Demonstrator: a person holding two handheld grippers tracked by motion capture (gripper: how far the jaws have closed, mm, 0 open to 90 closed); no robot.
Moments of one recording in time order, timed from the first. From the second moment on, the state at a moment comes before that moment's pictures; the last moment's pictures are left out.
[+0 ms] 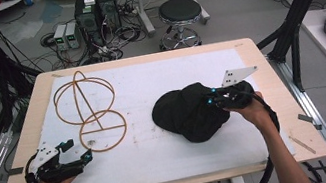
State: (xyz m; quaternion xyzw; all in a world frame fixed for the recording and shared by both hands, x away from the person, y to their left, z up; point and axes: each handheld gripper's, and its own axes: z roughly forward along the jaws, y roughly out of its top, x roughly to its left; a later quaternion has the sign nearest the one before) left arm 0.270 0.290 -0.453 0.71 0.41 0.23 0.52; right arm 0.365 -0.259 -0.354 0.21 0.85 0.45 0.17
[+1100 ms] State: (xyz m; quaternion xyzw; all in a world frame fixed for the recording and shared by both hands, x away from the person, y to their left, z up) left arm 0.270 0.291 -0.453 0.71 0.41 0.22 0.52; right arm 0.352 -0.227 -0.287 0.18 0.82 0.52 0.16
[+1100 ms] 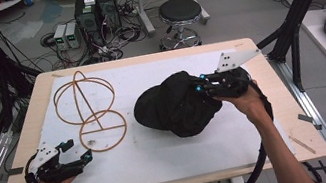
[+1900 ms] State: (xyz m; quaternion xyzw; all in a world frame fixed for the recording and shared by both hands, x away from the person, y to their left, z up) left arm 0.270 0.291 -0.453 0.71 0.41 0.22 0.52; right arm 0.353 -0.202 -0.235 0.15 0.79 0.56 0.19
